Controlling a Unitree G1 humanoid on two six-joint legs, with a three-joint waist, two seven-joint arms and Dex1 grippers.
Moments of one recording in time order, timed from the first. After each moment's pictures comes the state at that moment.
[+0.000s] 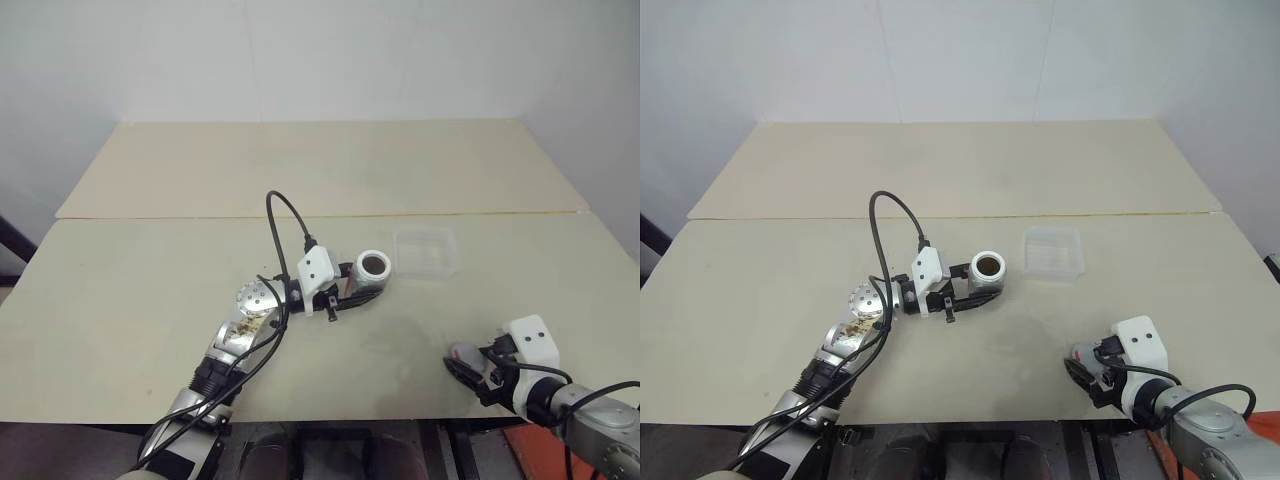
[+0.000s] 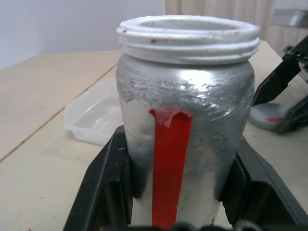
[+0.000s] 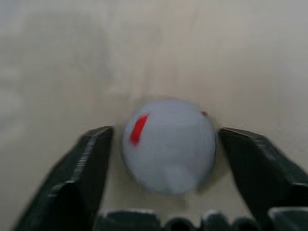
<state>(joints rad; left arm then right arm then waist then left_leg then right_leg) -0.51 0.19 -0.26 0.22 -0.18 -0.03 -0.93 0.31 -0.65 -0.36 -0.75 0.68 1.07 0.29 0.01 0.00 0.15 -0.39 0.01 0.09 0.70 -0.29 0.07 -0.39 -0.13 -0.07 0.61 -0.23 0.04</state>
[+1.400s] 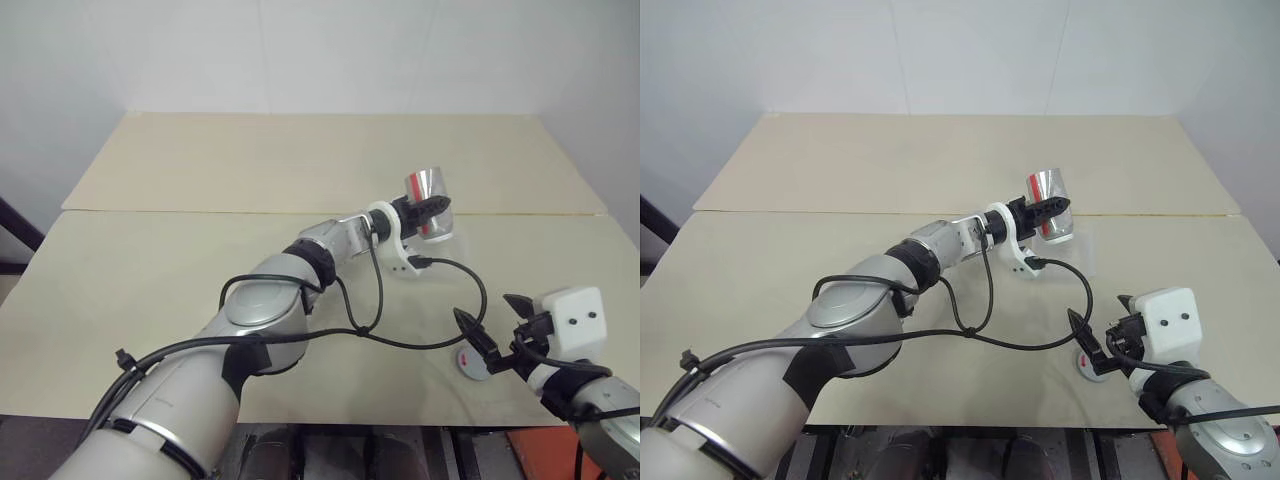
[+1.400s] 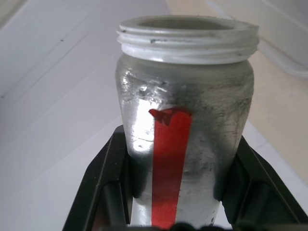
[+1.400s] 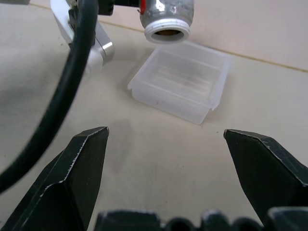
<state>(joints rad) -1.48 -0.07 -1.10 1.39 1.19 -0.25 0.54 0.32 -0.56 -0.49 -1.01 0.65 0.90 0.18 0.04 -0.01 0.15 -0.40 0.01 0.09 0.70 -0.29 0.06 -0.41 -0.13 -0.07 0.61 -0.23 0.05</state>
